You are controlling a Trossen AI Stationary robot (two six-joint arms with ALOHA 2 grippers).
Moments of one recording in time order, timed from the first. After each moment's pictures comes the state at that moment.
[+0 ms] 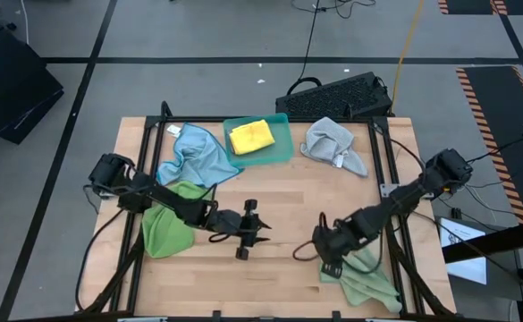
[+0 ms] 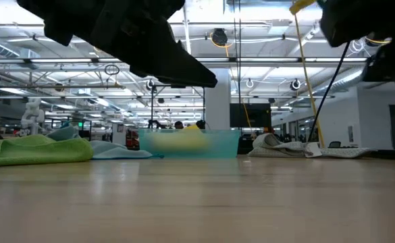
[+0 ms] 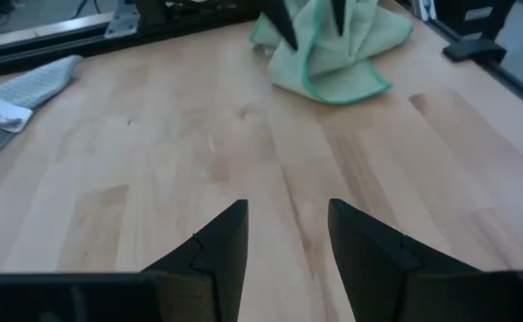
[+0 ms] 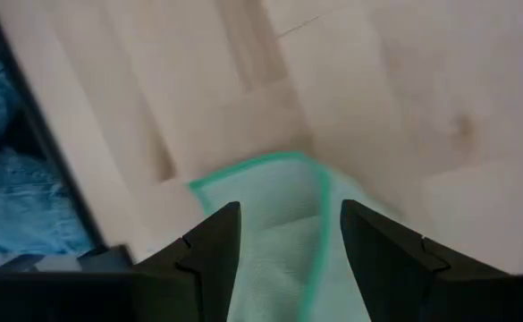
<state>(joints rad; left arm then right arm) -0.30 1.75 0.86 0.42 -0.16 0.06 0.55 1.51 0.96 -0.71 -0.14 0.98</state>
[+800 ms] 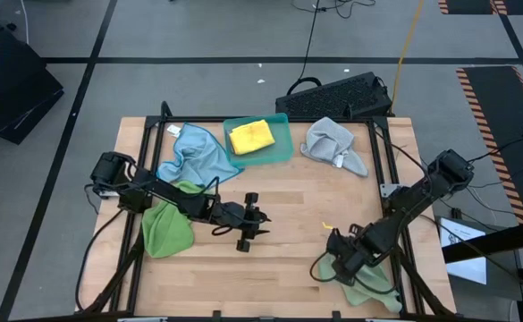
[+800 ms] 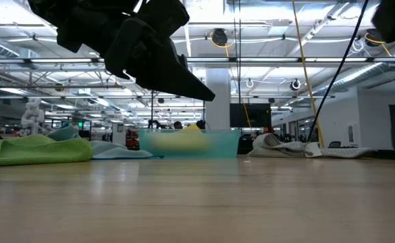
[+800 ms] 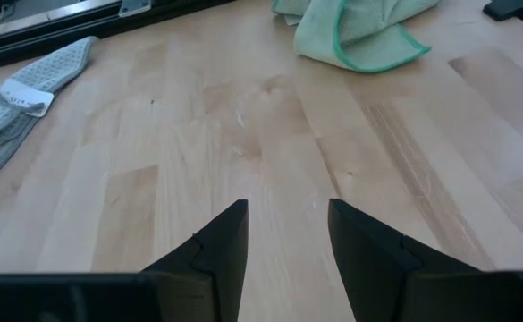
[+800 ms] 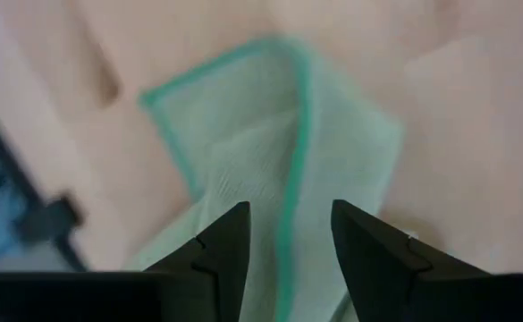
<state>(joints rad) -0.24 1.75 0.86 0.37 -0.13 0.12 0.71 1.51 0.96 -0.87 -0.01 1.16</state>
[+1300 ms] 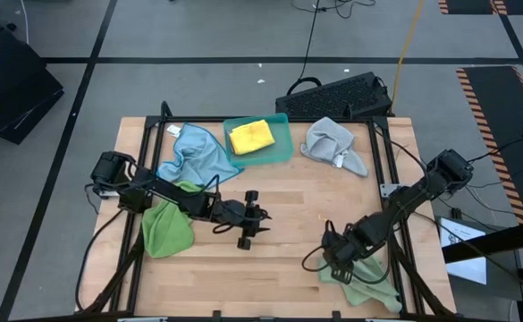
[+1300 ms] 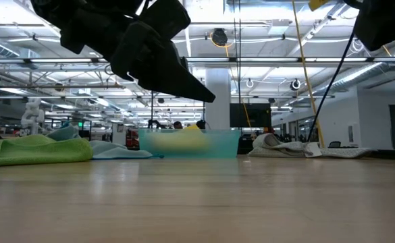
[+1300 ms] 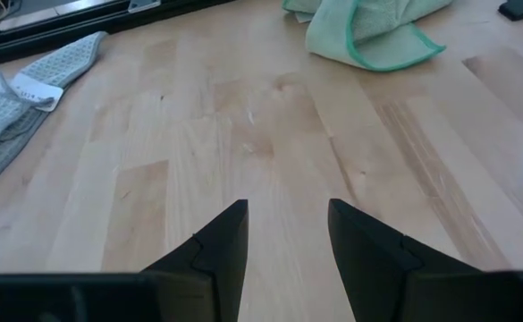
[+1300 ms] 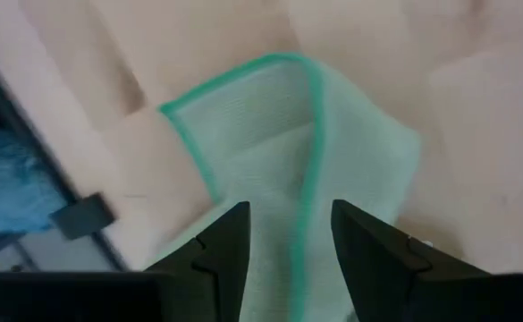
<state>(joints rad) -0.22 1.75 0.86 0.37 -0.13 0.12 0.63 1.51 0.96 -0.83 -0.18 1.09</state>
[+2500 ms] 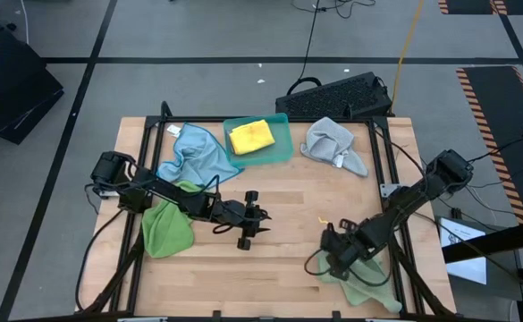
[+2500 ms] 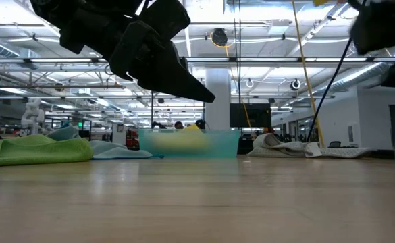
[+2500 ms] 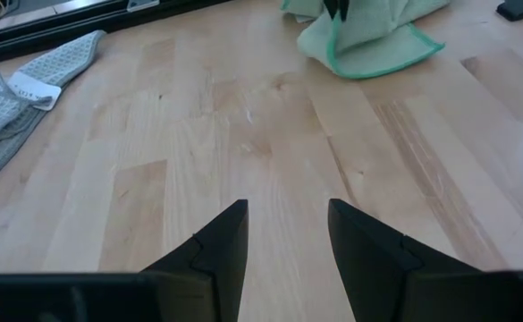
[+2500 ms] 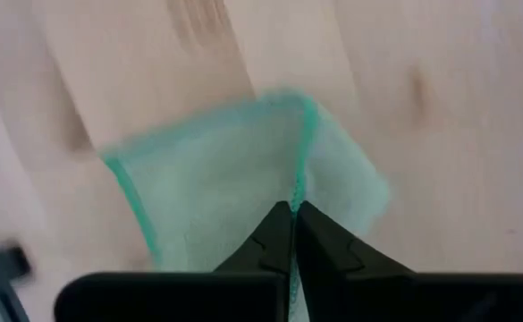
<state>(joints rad) -0.22 1.75 0.86 0.37 -0.13 0.12 0.65 1.51 0.89 -0.72 0.06 0.99</state>
